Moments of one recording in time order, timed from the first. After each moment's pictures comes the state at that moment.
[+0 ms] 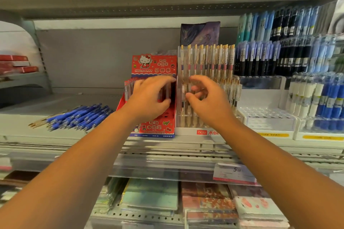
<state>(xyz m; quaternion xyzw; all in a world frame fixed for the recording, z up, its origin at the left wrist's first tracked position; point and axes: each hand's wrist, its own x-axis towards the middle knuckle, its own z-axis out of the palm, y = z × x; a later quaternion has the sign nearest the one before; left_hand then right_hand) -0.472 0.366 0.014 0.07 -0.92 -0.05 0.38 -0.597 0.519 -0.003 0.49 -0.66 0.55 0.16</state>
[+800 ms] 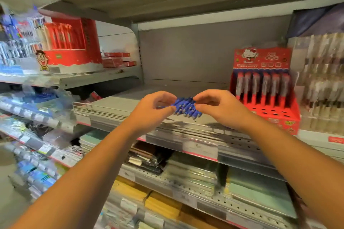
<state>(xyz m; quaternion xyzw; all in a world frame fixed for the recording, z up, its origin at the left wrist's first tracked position) -0.221 0.262 -0.011 0.25 -0.84 -0.30 0.37 -0.421 0.370 -0.003 0.64 -0.60 0.47 -0.12</state>
